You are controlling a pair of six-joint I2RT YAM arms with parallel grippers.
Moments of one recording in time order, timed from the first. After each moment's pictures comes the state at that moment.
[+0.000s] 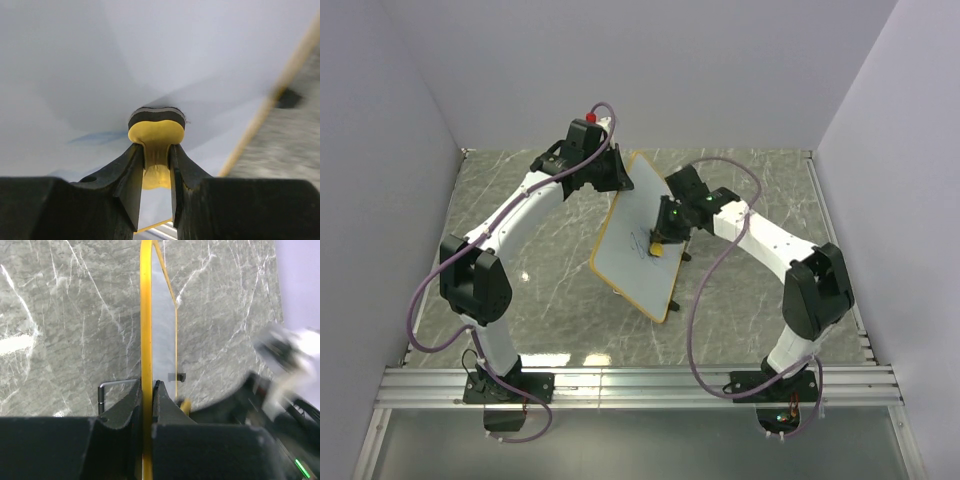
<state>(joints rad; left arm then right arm) -0.47 1.80 1.71 -0.56 0.23 -0.50 0.57 1.71 1.37 -0.65 -0.12 0.72</state>
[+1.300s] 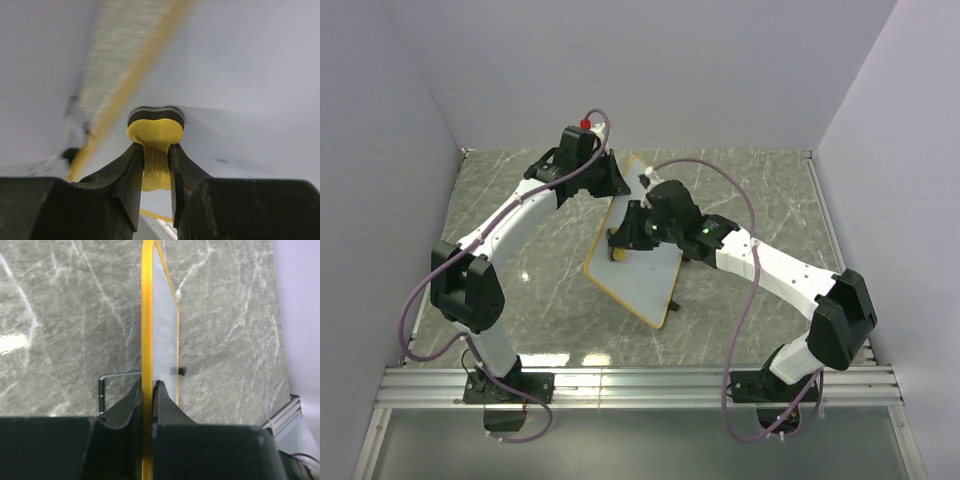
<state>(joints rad) -0.45 1.74 1.60 -0.50 0.26 -0.50 0.77 1.51 1.22 -0.30 -0.18 0.72</state>
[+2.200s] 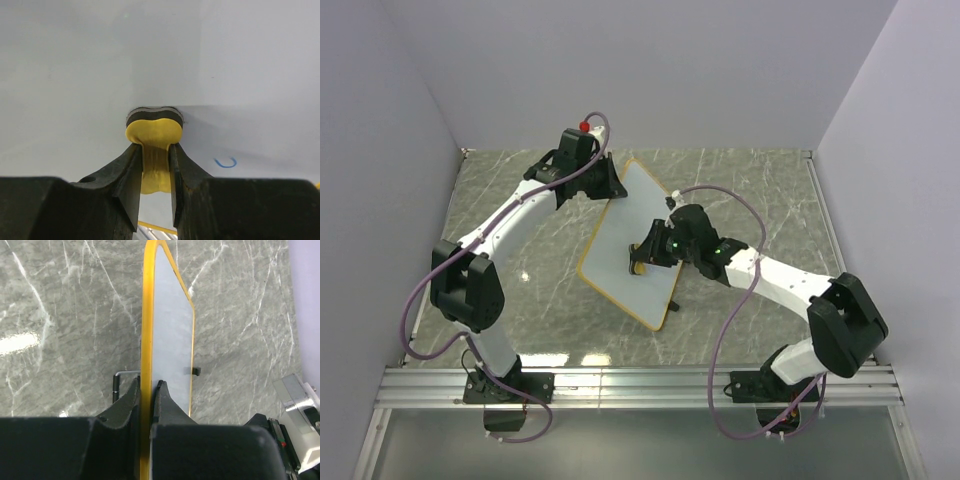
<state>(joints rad) -0.45 1.73 1.57 -0.50 0.25 -0.47 0.69 1.48 0.90 -0.04 -0.22 0.80</state>
